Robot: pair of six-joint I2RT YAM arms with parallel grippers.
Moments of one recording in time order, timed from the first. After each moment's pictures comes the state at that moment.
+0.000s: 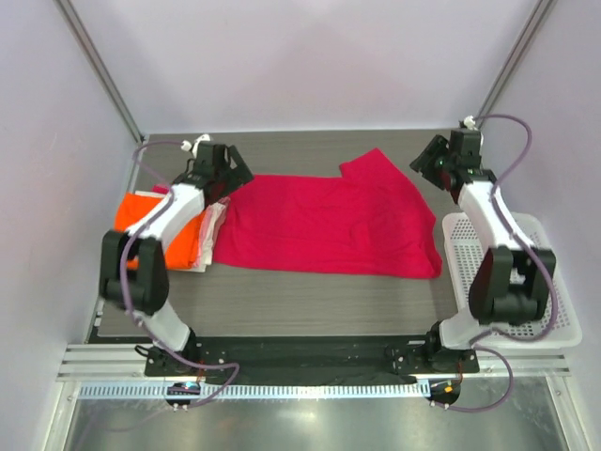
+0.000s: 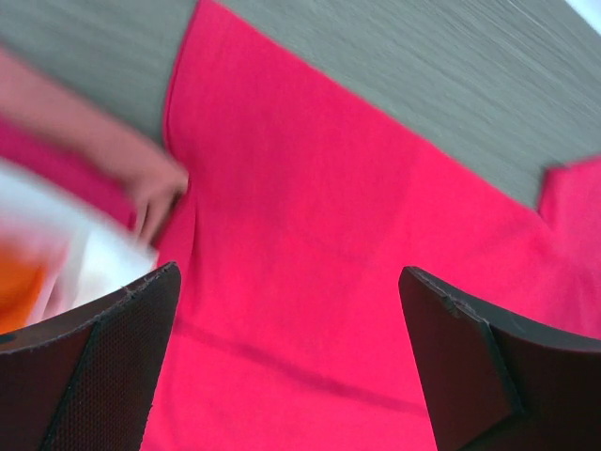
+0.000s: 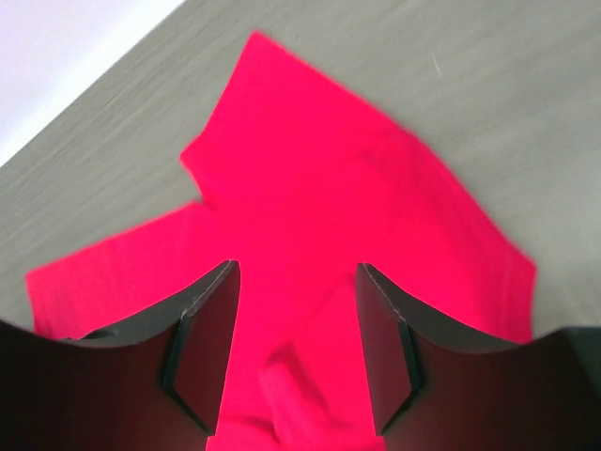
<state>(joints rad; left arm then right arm) -0.23 1.62 1.22 -0.30 -0.13 -0.69 -0.06 1.50 1.21 -0.31 -0.06 0.55</state>
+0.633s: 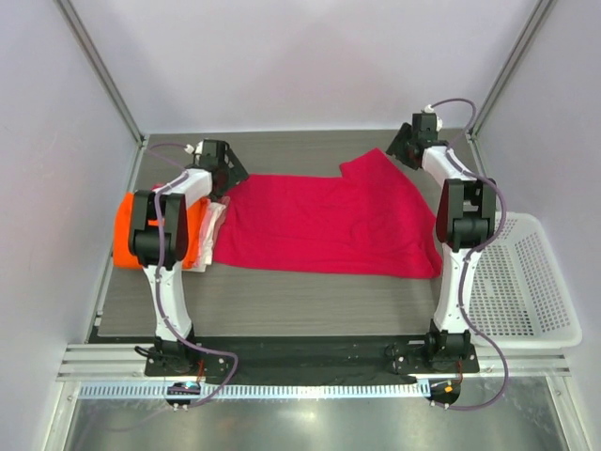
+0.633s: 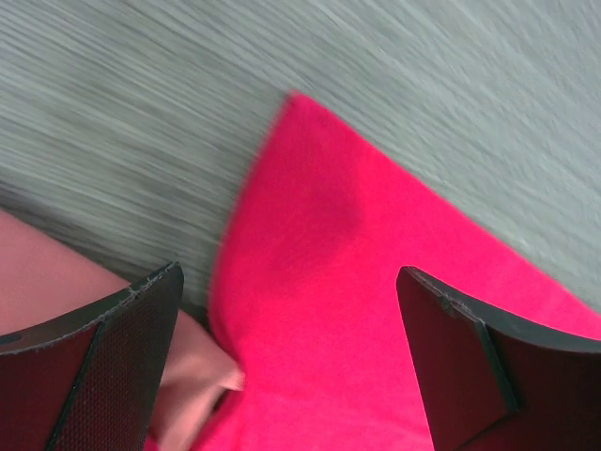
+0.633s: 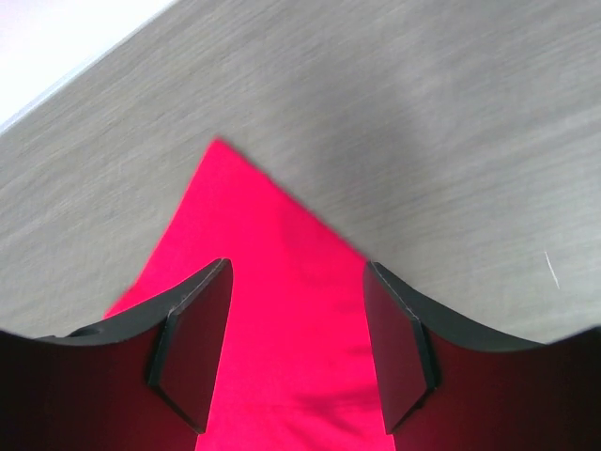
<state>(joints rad) -0.13 2.10 1.49 -0.25 -0.12 -0.68 0.01 2.24 1.80 -0.28 0.02 0.52</state>
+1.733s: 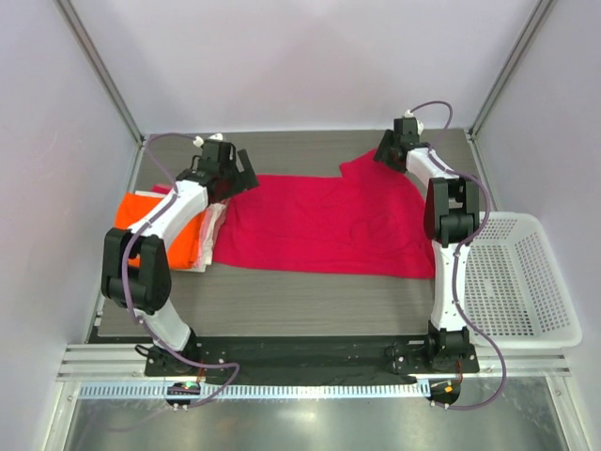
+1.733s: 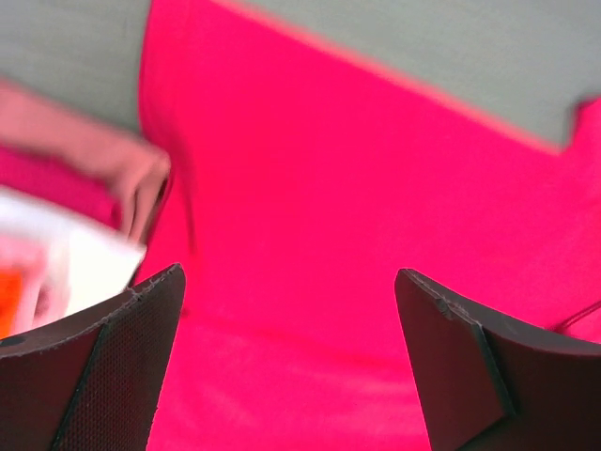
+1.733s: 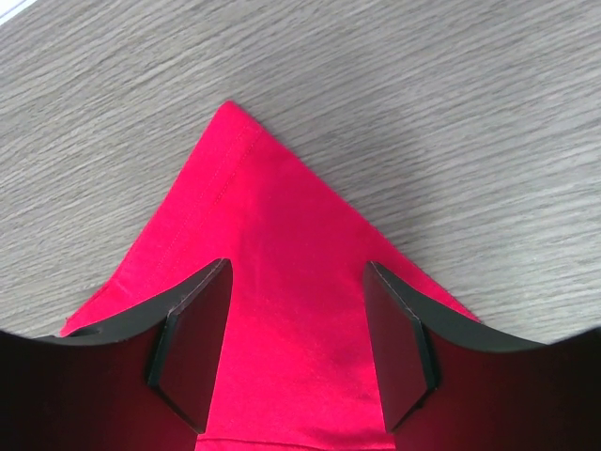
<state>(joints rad) -0.26 1.69 1.31 -0.35 -0.08 -0.57 0.08 2.38 1.91 -0.30 0.07 0.46</state>
